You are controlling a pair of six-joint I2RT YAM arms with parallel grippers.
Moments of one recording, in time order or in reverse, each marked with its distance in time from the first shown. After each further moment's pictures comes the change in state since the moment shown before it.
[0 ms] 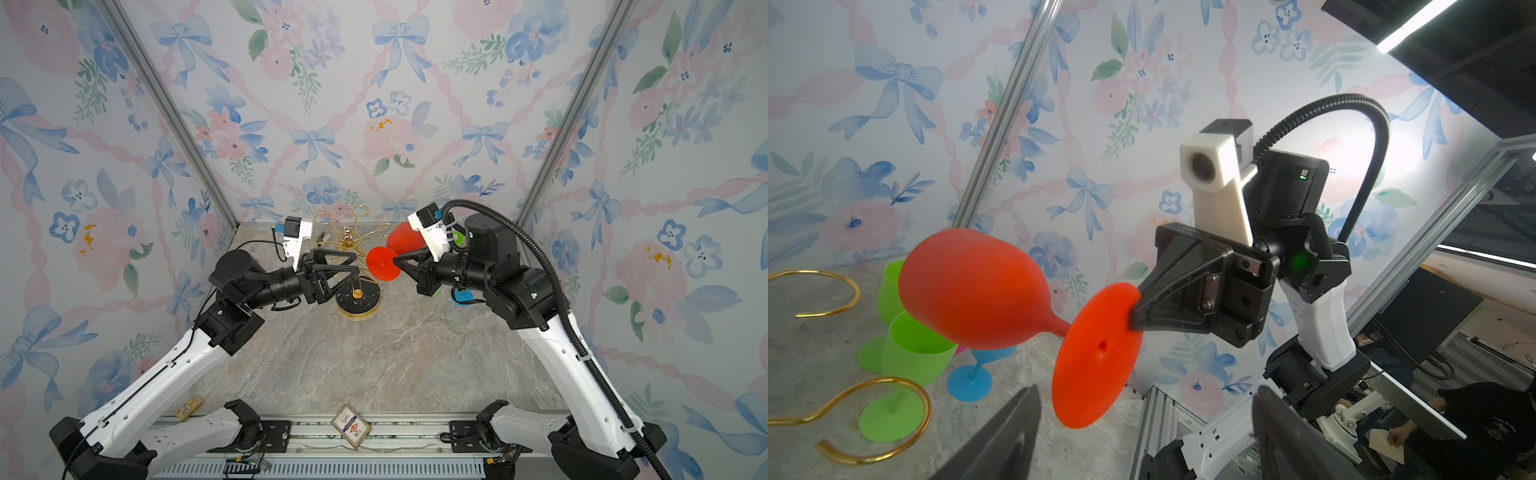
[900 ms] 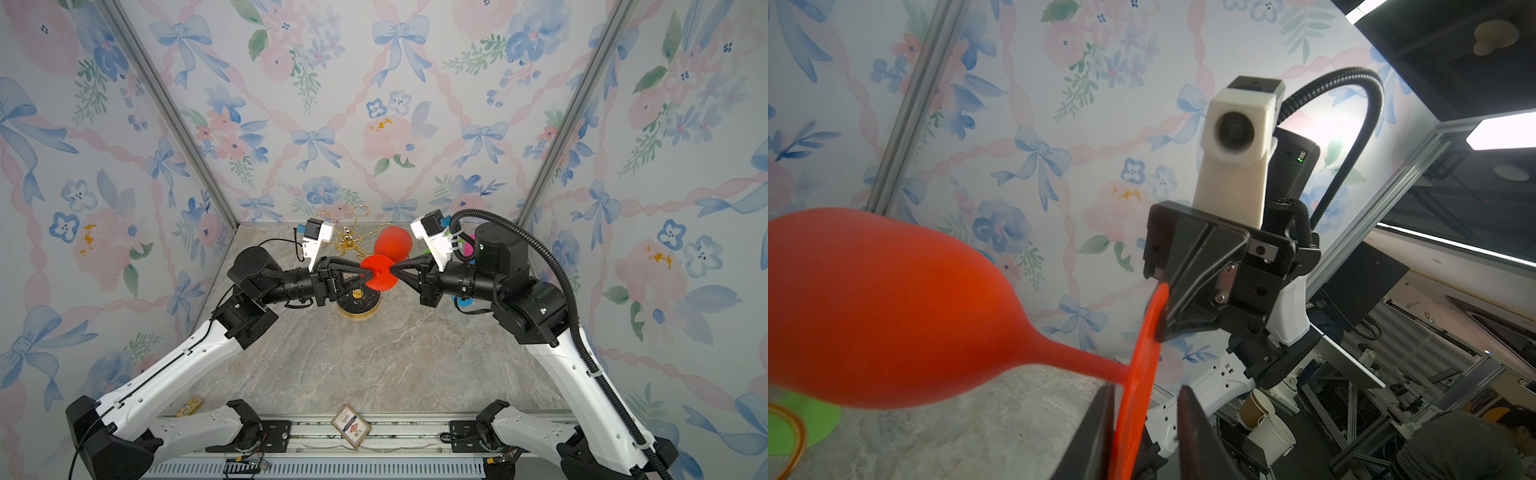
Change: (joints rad) left arm -0.059 0.074 0.019 0.051 0.094 -0.045; right arm 0.011 -0.071 -0.073 0.085 -0.103 0.040
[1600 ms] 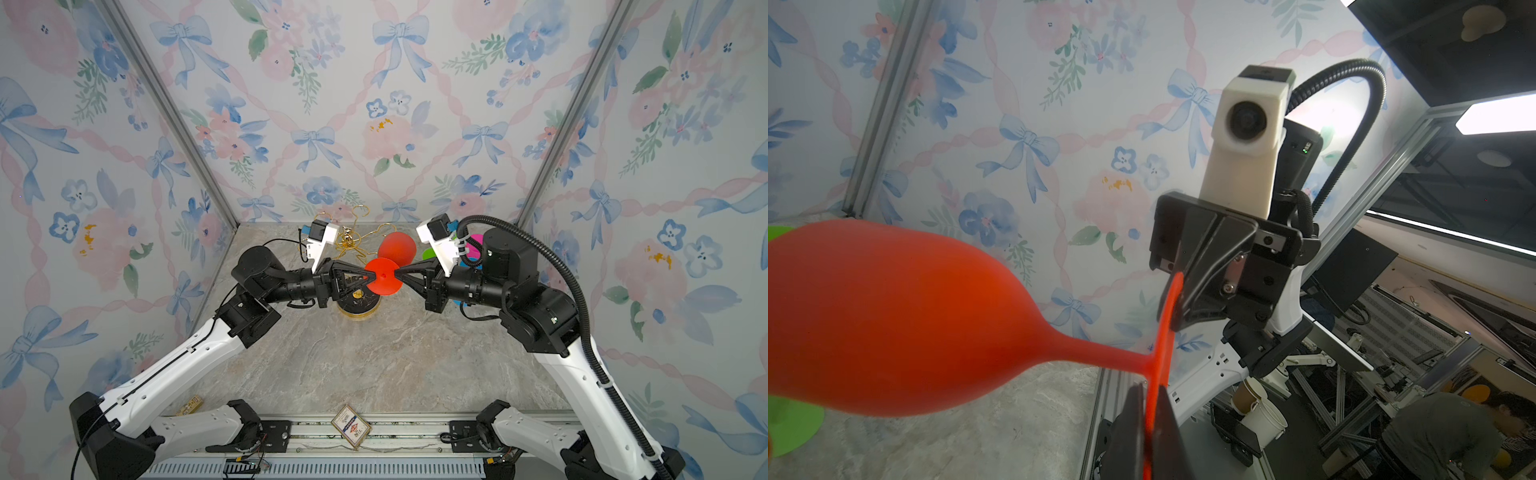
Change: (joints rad) left arm -0.010 0.019 0.004 0.008 0.032 0.011; right arm 0.000 -0.037 -0.003 -0.030 0.023 0.004
